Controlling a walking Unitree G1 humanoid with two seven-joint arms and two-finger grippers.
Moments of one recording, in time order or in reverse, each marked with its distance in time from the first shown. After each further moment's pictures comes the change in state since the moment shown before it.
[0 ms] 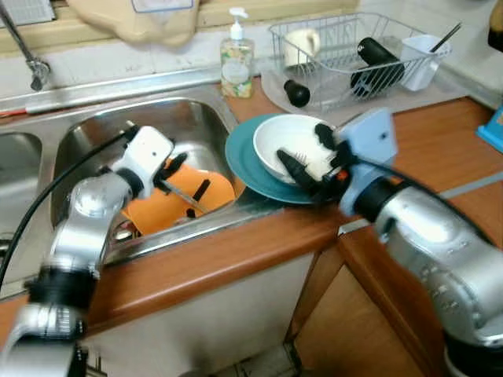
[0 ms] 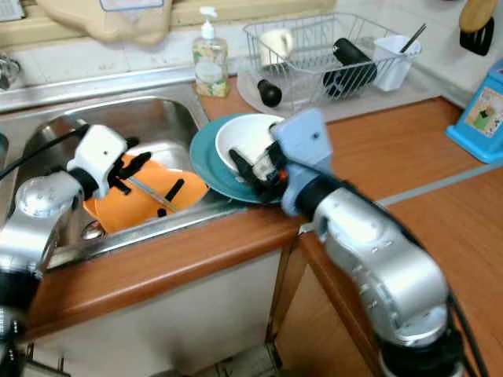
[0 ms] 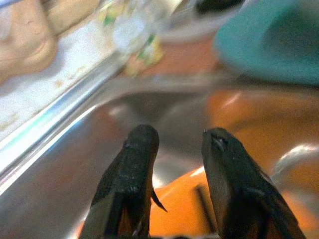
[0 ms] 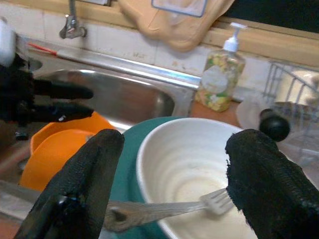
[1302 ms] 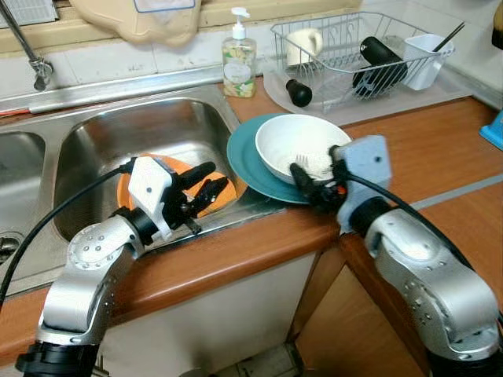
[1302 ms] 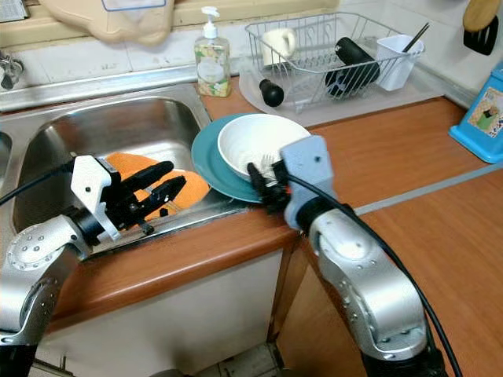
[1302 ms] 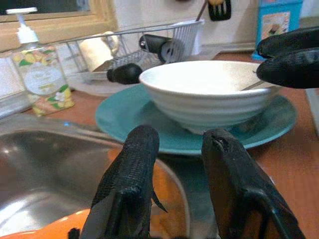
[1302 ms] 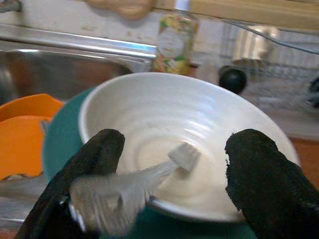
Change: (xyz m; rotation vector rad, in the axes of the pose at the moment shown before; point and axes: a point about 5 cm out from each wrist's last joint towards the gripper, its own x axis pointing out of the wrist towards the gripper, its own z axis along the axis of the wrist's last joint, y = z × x) left arm -0.036 -0.060 0.027 -0.285 -0.207 -0.228; right arm -0.004 -0.012 -0.032 0.045 0.078 -0.227
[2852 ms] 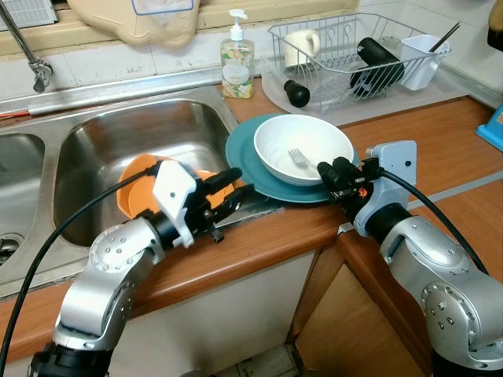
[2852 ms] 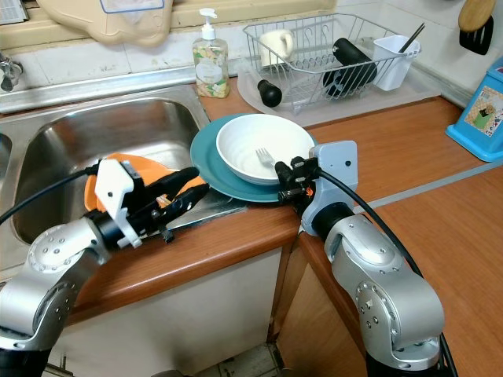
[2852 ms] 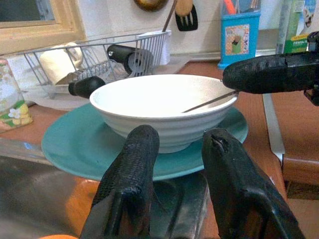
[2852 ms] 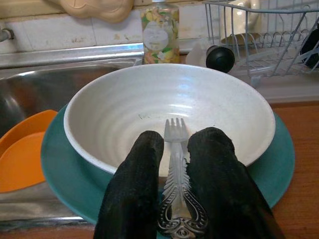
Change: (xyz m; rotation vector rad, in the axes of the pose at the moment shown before) left arm 0.015 -0.023 0.006 -0.008 -0.021 -0.098; right arm -0.011 -0.012 -0.006 0.203 0.020 -0.015
